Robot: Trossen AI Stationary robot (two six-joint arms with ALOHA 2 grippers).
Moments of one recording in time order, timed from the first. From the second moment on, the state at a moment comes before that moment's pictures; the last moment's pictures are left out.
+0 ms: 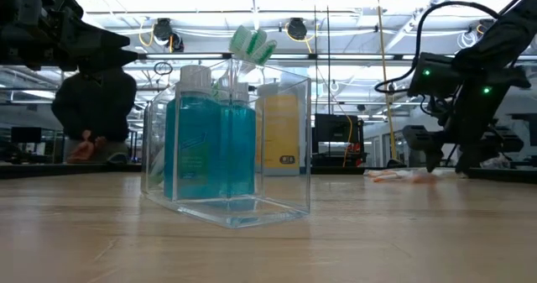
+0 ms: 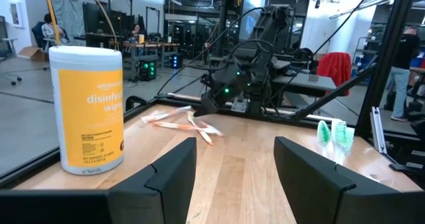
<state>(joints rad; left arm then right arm) 0.01 0.01 0.02 0.08 -0.14 -0.08 -0.42 1.17 0.29 -0.32 0.70 1.11</state>
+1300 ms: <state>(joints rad) 0.01 0.01 0.02 0.08 -0.14 -0.08 -0.63 1.17 0.13 0.09 0.57 0.89</state>
